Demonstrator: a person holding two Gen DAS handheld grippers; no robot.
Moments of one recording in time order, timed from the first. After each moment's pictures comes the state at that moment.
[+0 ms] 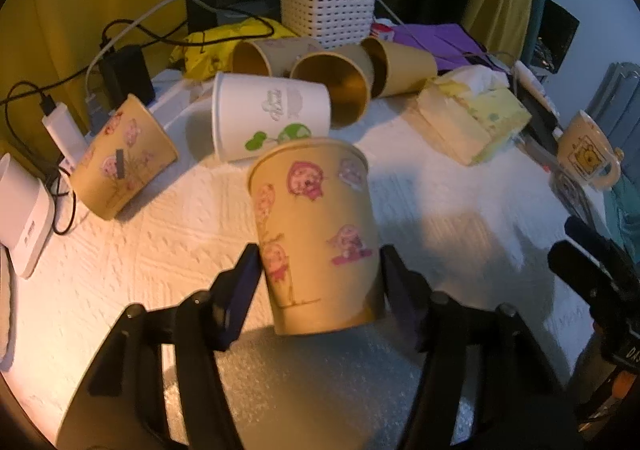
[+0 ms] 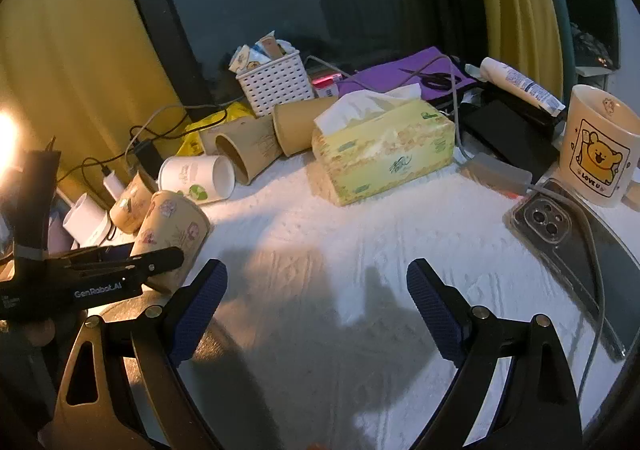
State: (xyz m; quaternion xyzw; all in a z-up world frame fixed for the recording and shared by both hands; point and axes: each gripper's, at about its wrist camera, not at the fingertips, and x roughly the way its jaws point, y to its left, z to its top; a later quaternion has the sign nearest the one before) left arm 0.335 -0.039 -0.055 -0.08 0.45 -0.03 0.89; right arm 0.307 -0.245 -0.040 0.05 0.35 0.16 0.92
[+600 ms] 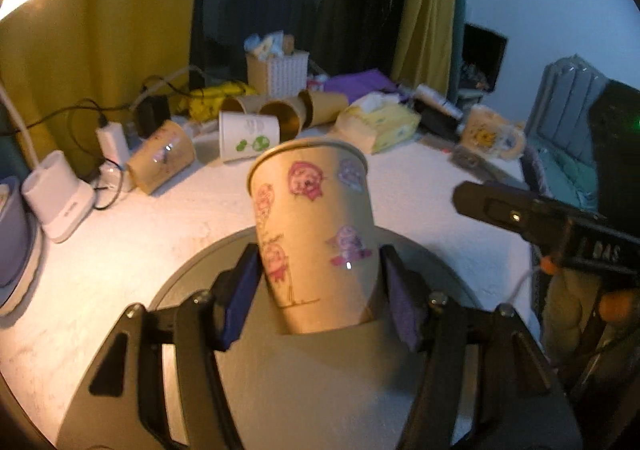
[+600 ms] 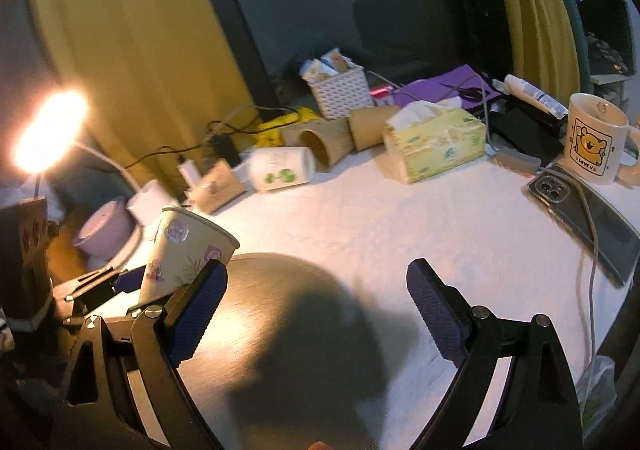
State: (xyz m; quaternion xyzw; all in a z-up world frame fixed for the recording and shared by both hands) left arm 0.154 -0.043 -0.010 -0.05 0.31 -0.10 0.94; right arm 0.201 -0.211 -0.001 0.07 0.32 0.22 0.92
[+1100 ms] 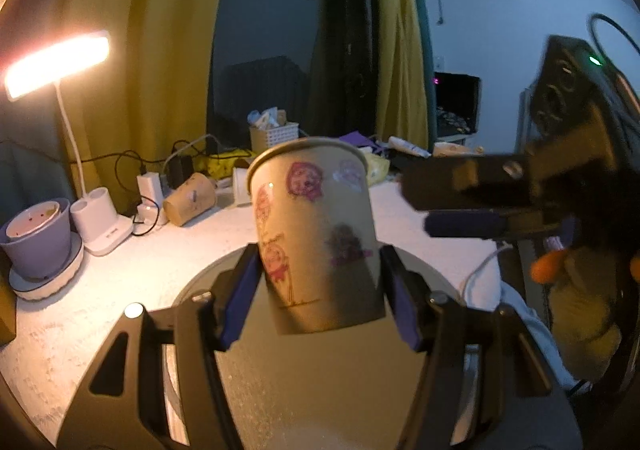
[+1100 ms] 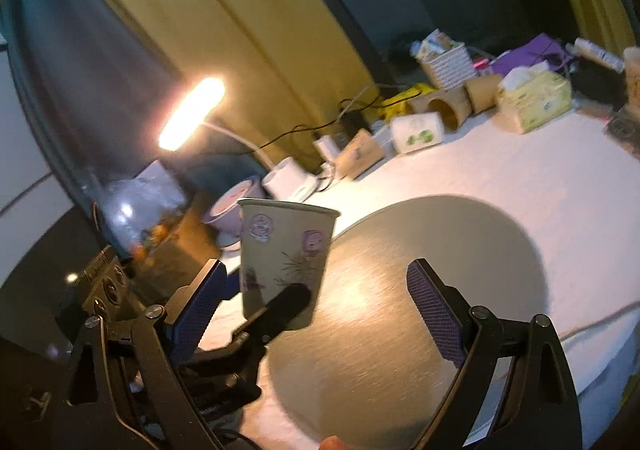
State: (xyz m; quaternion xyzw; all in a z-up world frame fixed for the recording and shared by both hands) left arm 0.043 -0.043 -0.007 -0.01 0.18 -0.10 0.98; right arm 0.109 -0.169 0.017 0.16 0.34 0.38 0.85
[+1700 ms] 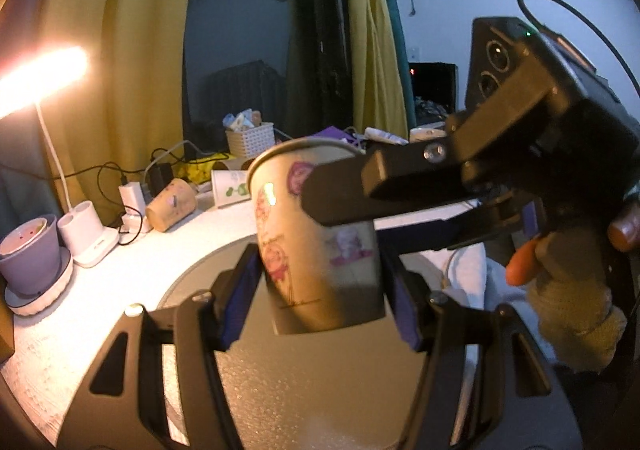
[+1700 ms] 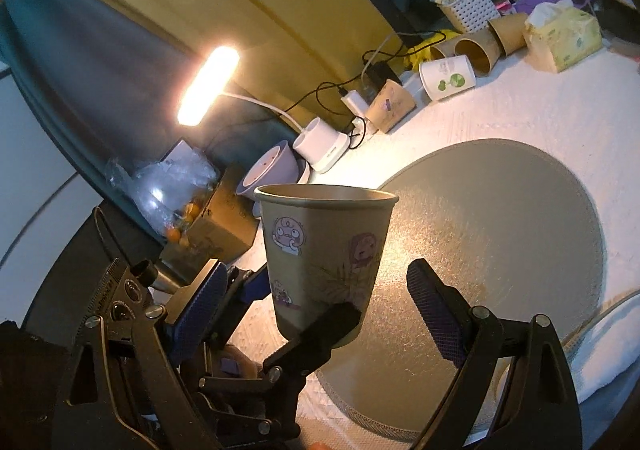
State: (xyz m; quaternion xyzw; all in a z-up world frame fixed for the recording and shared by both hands) left arm 0.028 -0.064 -0.015 0.02 0.18 -0.13 0.97; right arm 0.117 -0.156 -0.004 0.19 0.39 0.42 0.79
